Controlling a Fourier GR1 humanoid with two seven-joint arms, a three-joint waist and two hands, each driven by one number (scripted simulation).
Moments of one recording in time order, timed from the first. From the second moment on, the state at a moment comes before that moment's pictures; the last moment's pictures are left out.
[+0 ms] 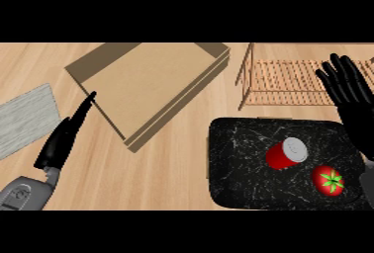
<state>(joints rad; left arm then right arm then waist) -0.19 0.55 -0.33 -1.42 0.06 0.21 0.11 -0.21 -0.52 0.05 -1.63 -0.42 0.10 -0.17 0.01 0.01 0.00</state>
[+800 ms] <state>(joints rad) -0.06 0.41 -0.16 -1.53 0.35 0.23 0.15 -0.03 -0.79 -0.18 -1.37 -0.34 0.16 -0.14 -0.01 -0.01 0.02</state>
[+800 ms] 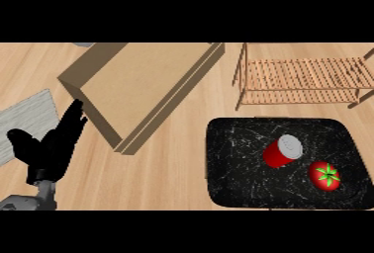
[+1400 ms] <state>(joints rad) -0.02 0.41 -0.12 -1.54 0.38 0.20 0.17 0.02 -0.96 -0.14 -1.55 -0.40 0.43 -0.03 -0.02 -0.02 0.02</state>
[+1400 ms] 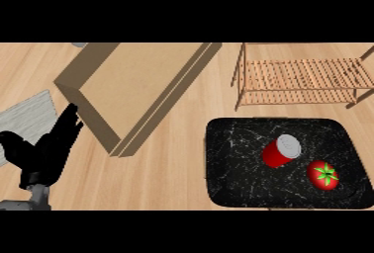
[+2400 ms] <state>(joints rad) -0.02 0.36 -0.15 -1.41 0.34 0.17 0.23 -0.25 -0.92 0.18 -1.94 -0.24 0.16 0.83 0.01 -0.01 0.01</state>
